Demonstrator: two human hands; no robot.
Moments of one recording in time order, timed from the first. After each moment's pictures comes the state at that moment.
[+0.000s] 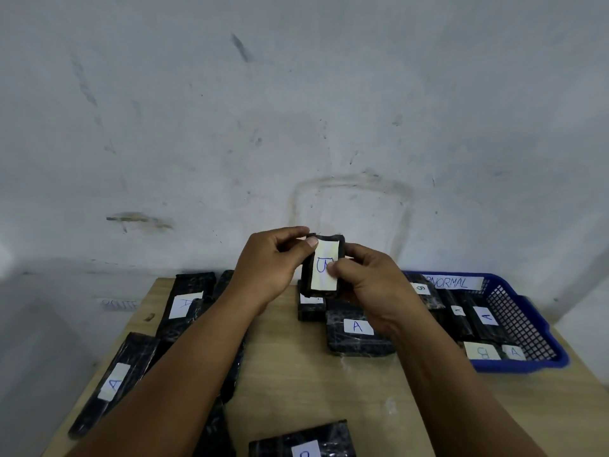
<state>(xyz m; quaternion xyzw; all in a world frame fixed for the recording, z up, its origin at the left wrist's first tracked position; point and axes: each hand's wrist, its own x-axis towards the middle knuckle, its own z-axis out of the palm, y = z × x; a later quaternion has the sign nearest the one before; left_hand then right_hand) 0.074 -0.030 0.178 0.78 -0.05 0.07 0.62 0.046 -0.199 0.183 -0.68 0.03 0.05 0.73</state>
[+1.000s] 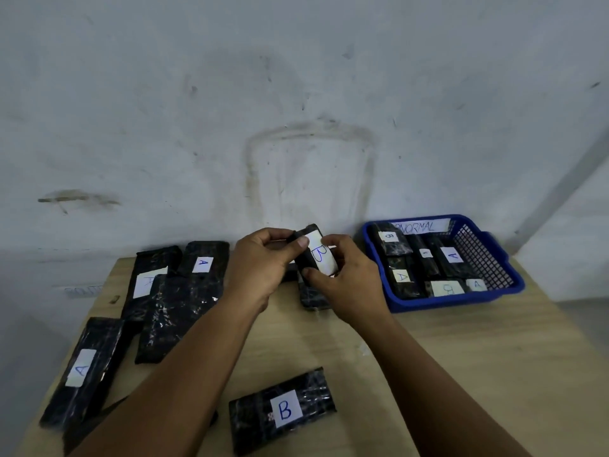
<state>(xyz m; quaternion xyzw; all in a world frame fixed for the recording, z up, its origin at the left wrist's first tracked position) 0.069 -0.091 0.111 0.71 0.05 0.01 0.70 0.021 -0.238 0.093 -0.86 0.06 -0.11 0.49</state>
